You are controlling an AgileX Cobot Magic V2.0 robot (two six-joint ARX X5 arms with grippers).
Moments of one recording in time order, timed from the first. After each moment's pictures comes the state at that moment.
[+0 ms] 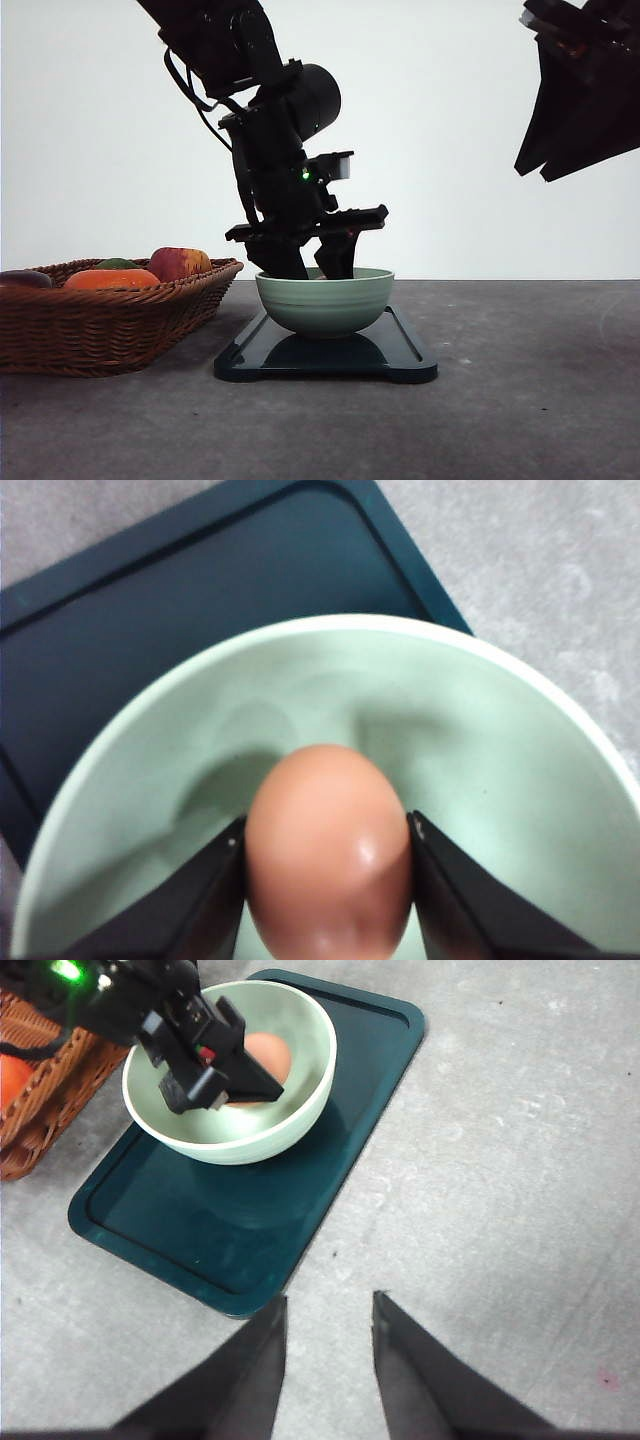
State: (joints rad) left_arx -0.62 2.11 1.62 -0.49 0.02 -0.07; right_arx 0.45 0.97 0.71 -0.41 -0.11 0.14
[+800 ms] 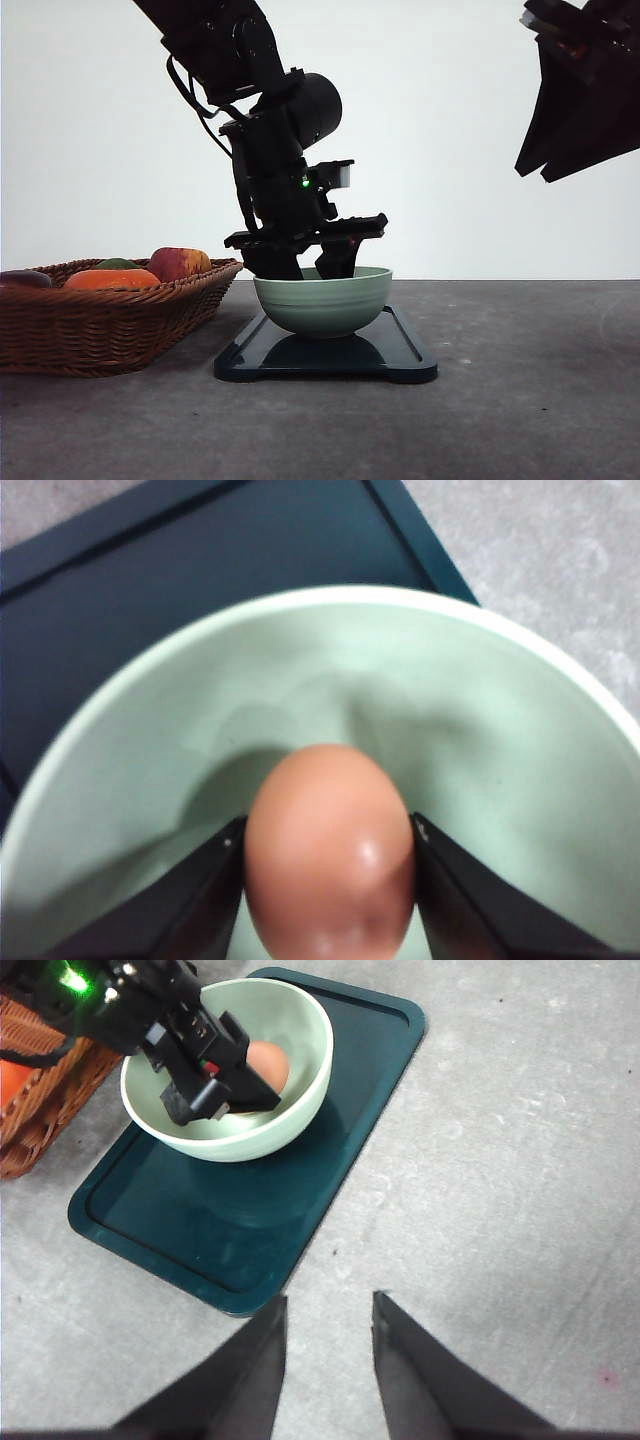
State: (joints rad) left_arx -0.62 2.12 1.62 -0.52 0.02 -0.07; right_arx 0.45 0.97 0.71 -0.41 -0.11 0.14
